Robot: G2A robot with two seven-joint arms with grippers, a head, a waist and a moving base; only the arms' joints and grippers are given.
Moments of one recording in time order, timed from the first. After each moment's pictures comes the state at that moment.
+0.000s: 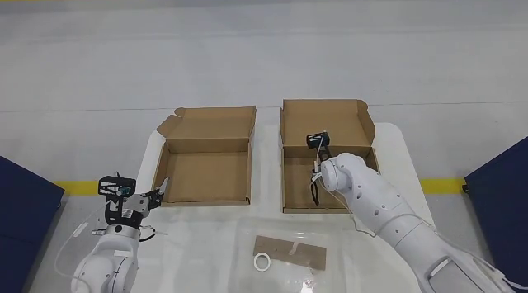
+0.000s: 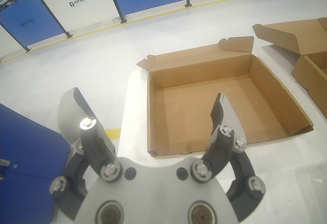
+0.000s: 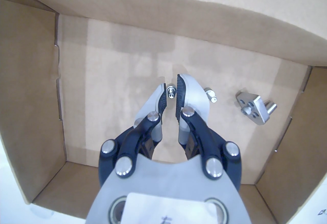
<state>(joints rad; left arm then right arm) 1.73 -1.15 -1.60 -1.80 1.33 0.00 0.00 -0.78 -1.24 0.72 -1.07 -0.89 0.38 0.90</state>
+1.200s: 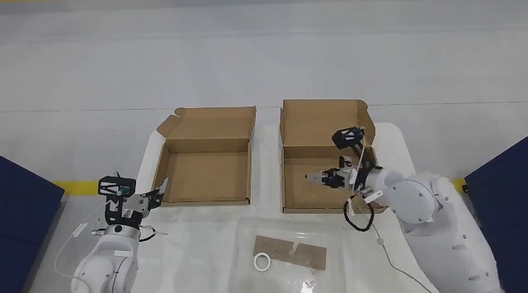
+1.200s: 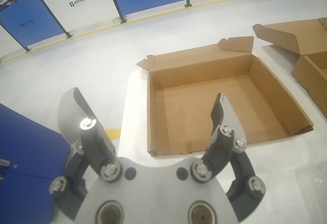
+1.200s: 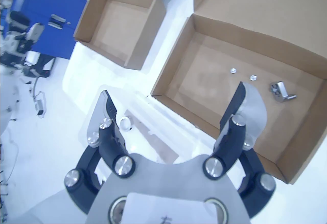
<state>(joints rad) 1.73 -1.15 -1.60 -1.80 1.33 0.00 0.00 -1.34 -1.08 1.43 -1.94 -0.57 -0.04 1.09</state>
